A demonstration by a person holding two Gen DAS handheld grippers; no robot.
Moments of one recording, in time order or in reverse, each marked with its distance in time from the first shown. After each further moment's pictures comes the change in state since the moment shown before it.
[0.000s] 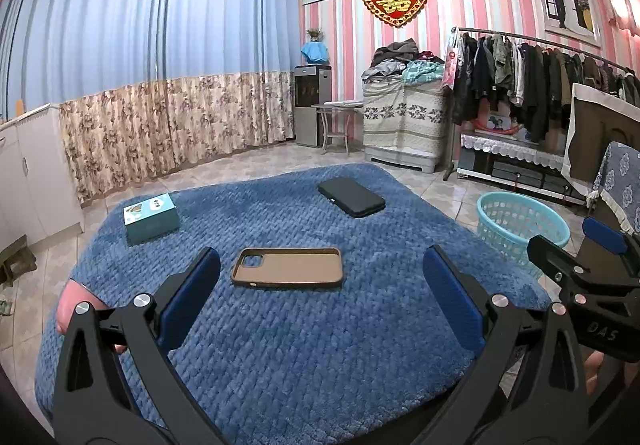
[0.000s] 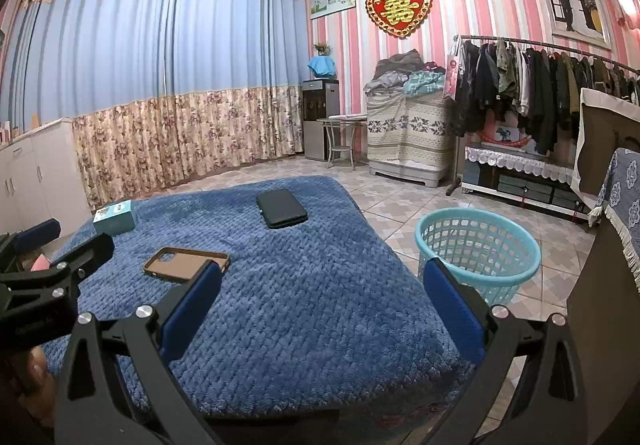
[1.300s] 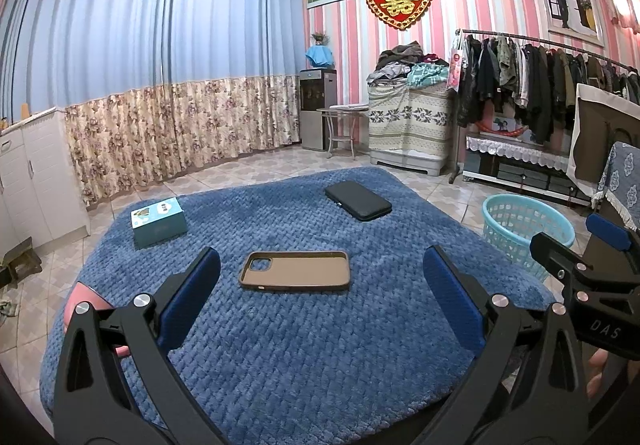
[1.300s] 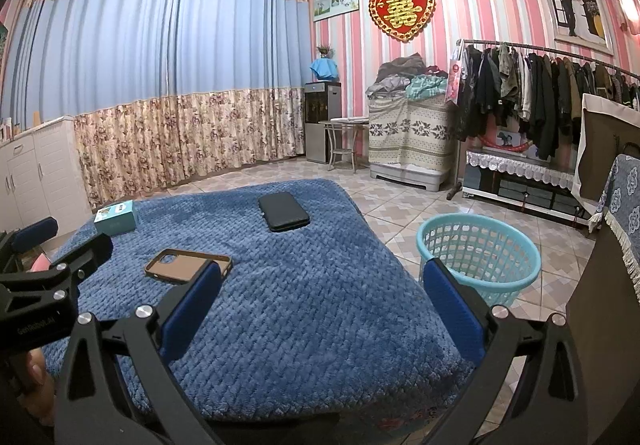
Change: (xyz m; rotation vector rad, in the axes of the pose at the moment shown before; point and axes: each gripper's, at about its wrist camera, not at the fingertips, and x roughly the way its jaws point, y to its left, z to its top) left arm 0.003 0.001 -0.001 0.000 -0.013 0.016; right arm 0.001 0.004 -0.003 -0.002 -0.003 -0.001
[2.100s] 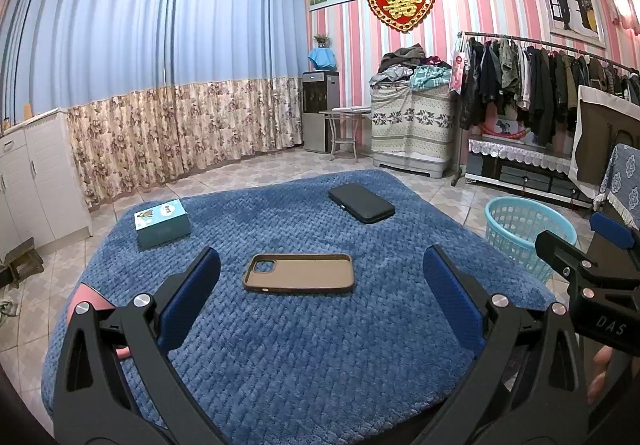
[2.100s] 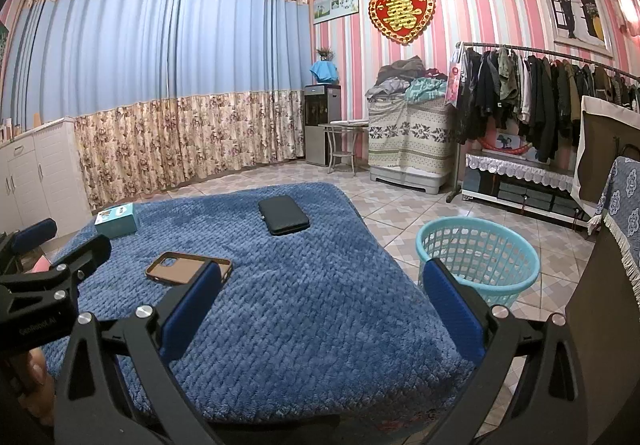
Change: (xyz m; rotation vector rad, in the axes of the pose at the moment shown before) left arm 0.002 0.001 0.001 0.001 -0.005 0.007; right arm 0.001 0.000 -0.002 0.003 -0.006 -0.001
